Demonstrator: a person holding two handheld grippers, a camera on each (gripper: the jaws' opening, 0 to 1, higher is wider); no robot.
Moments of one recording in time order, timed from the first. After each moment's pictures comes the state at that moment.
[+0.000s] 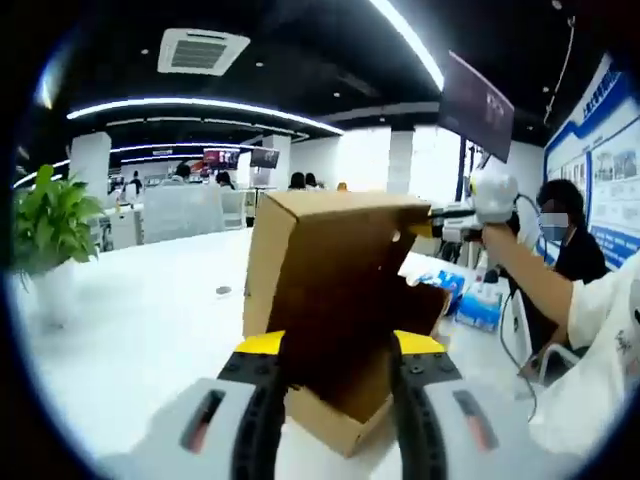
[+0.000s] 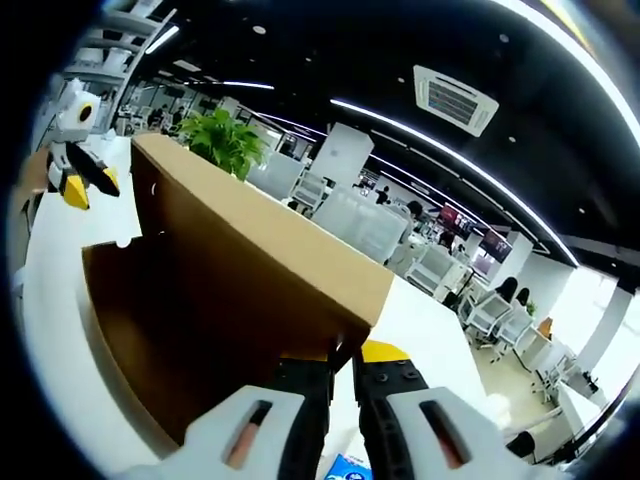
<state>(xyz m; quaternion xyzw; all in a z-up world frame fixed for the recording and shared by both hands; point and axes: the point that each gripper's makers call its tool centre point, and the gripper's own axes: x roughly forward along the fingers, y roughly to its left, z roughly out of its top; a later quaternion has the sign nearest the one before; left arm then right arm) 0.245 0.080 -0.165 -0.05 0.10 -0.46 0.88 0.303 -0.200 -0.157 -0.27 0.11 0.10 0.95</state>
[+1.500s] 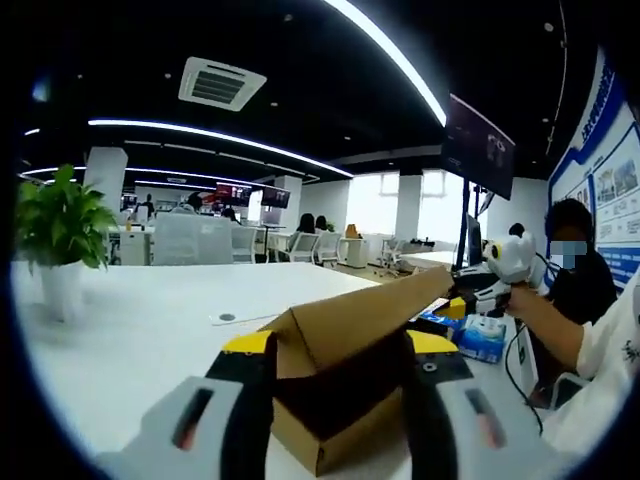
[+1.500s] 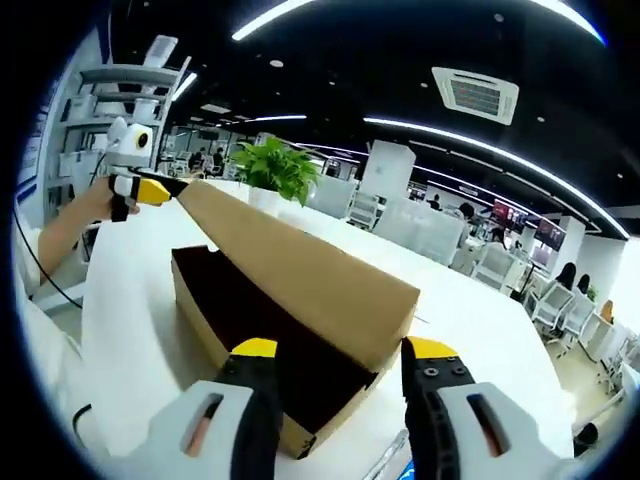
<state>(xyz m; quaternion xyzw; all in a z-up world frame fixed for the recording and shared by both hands) 0.238 0.080 -0.172 -0.04 0.05 -0.42 0.90 0.243 -0.165 -0.204 -0.18 0.11 0.24 0.95</state>
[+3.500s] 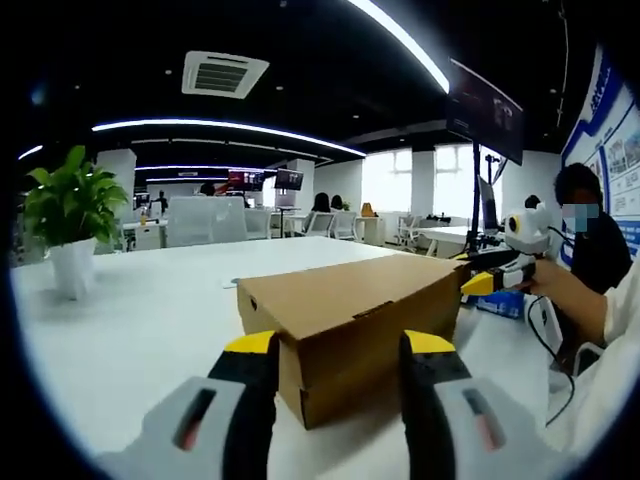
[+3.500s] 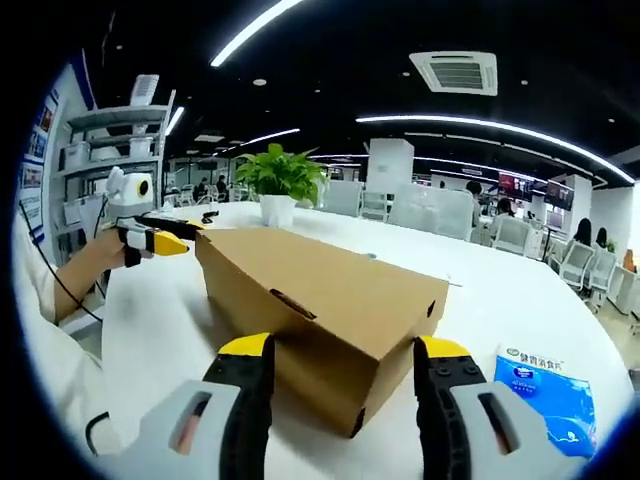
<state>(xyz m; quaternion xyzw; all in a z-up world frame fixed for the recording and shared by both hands) 0.233 0.084 -0.240 -0.01 0.07 -0.39 0.92 0.225 -0.156 -0.254 -0.08 0.11 0.27 0.95</state>
